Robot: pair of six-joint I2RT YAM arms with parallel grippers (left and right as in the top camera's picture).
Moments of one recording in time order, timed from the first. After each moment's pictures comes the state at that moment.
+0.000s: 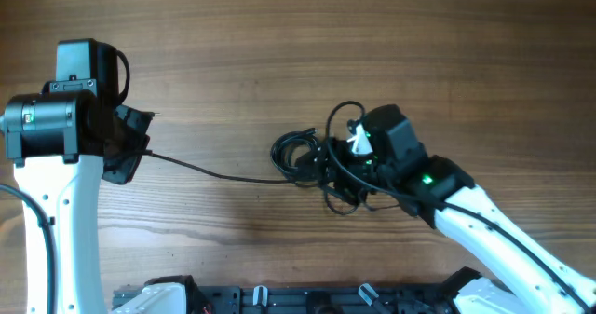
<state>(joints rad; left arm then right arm) 0.06 1.35 1.61 -1.60 -0.15 -1.16 0.59 1.27 0.81 -0.38 -0.60 1.22</state>
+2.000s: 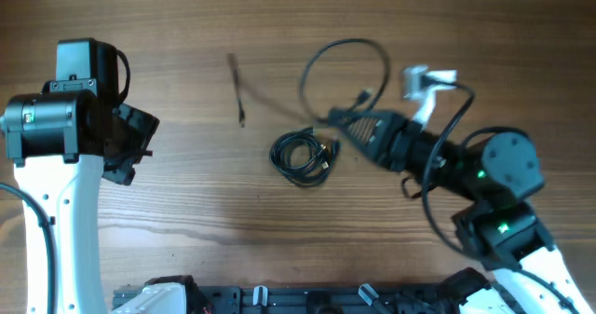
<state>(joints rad) 0.06 1.35 1.61 -1.59 -0.13 -1.12 0.45 0.89 0.84 0.19 -0.65 1.27</state>
